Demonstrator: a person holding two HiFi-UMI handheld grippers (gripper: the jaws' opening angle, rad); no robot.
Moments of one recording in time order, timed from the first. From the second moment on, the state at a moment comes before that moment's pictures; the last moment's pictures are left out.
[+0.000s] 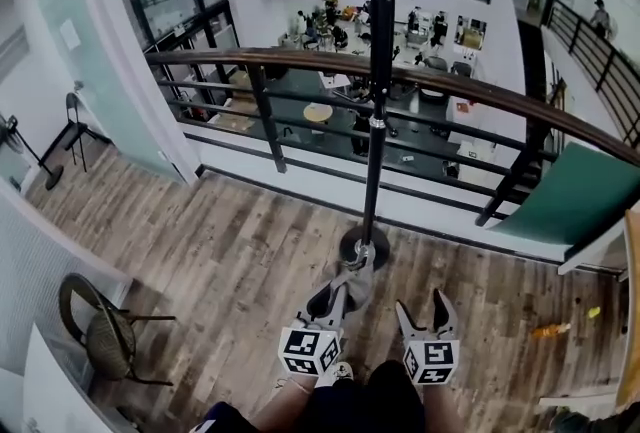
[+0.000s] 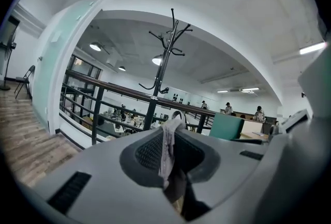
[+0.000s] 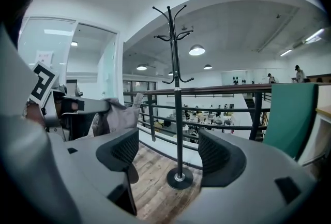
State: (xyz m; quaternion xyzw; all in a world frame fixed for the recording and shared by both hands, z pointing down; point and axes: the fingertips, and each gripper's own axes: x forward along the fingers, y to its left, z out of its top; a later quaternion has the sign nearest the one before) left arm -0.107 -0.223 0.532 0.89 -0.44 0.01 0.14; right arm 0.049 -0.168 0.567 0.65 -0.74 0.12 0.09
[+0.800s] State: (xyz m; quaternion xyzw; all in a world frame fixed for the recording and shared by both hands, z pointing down) left arm -0.031 -0.325 0.502 0.85 -0.51 -0.04 0.13; right arm 0.140 -0.314 0.565 0.58 -0.80 0.11 0.09
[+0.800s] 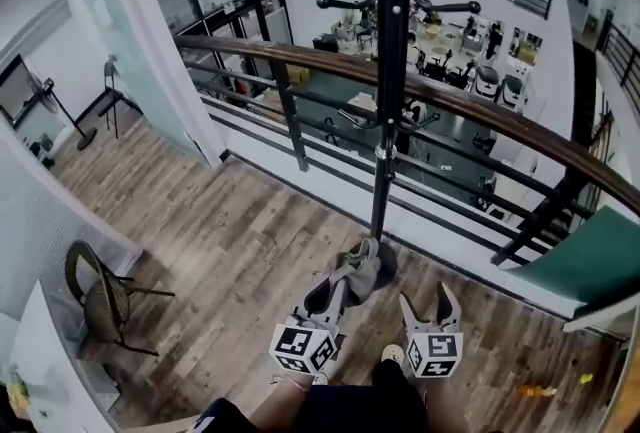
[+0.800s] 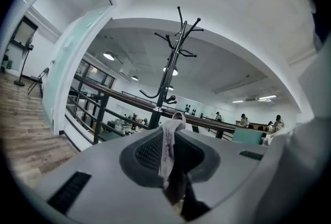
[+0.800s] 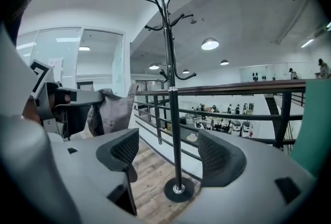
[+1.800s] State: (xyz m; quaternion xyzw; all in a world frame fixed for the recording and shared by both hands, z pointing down) left arm 0.021 -0.375 0.427 0.76 -0.64 -0.10 0.08; right arm 0.191 -0.396 0.571 0.45 -0.88 0.10 0.13
